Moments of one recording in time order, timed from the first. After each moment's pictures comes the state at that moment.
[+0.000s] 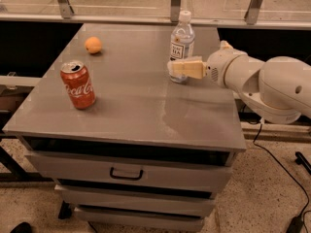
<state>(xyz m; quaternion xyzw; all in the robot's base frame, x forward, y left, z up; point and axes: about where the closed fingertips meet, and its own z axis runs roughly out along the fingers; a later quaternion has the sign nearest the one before) 0.658 -0.123 0.916 -0.22 0.74 0.13 0.63</state>
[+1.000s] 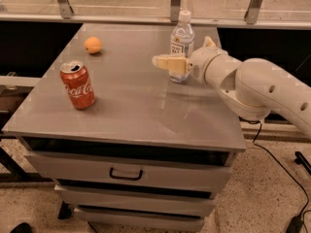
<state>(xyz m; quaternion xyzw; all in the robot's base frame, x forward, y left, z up) 0.684 -0.086 0.919 -0.21 0.71 0.15 0.66</state>
